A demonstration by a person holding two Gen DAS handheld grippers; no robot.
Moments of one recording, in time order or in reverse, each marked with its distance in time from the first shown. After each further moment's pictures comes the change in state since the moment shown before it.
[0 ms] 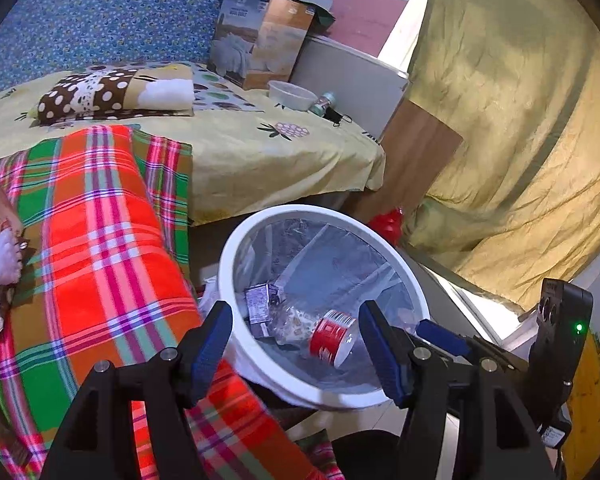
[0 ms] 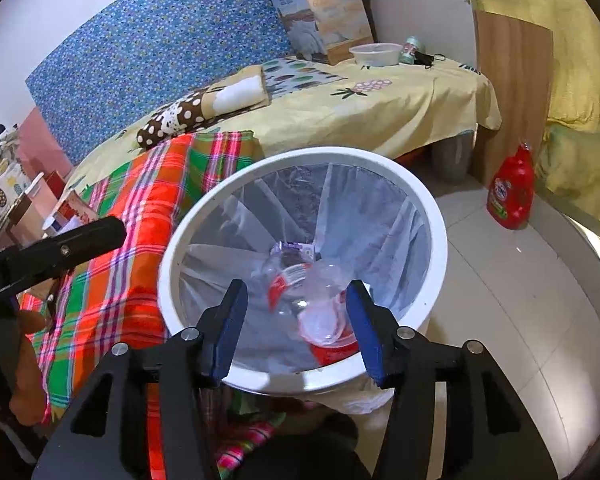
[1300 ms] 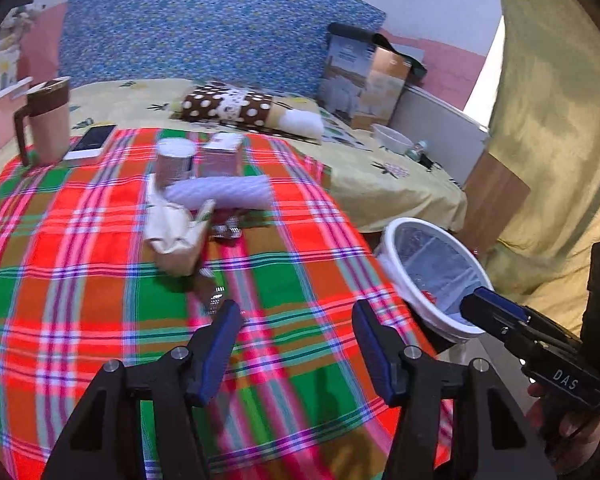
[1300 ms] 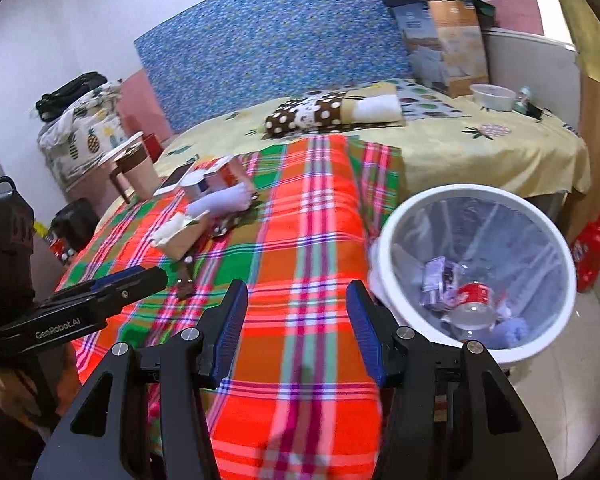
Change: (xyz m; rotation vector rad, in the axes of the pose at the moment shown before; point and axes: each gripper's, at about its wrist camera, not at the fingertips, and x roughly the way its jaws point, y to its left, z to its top) left arm -0.151 0.094 -0.083 -0.167 -0.147 0.296; right arm -0.026 0.120 -0.022 -0.230 -0.037 0.269
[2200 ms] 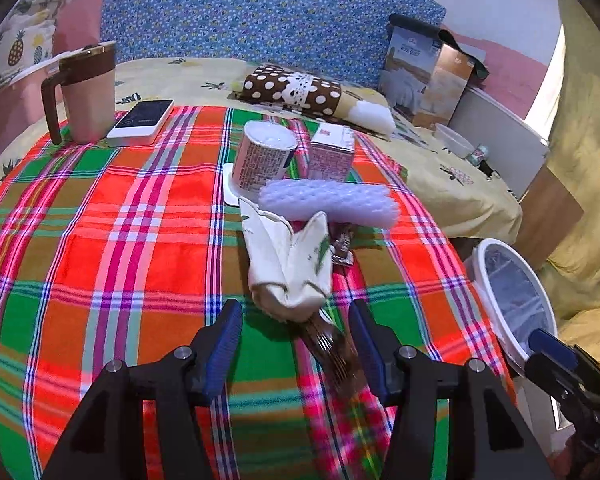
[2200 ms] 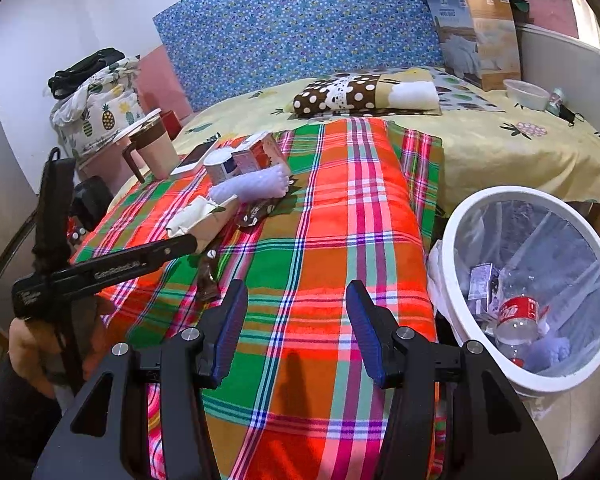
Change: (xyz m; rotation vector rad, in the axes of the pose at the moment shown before) left arm 0.054 0.072 0.031 -0.090 0.055 0.150; right arm 0.035 0.030 0.005 -0.045 0.067 0.051
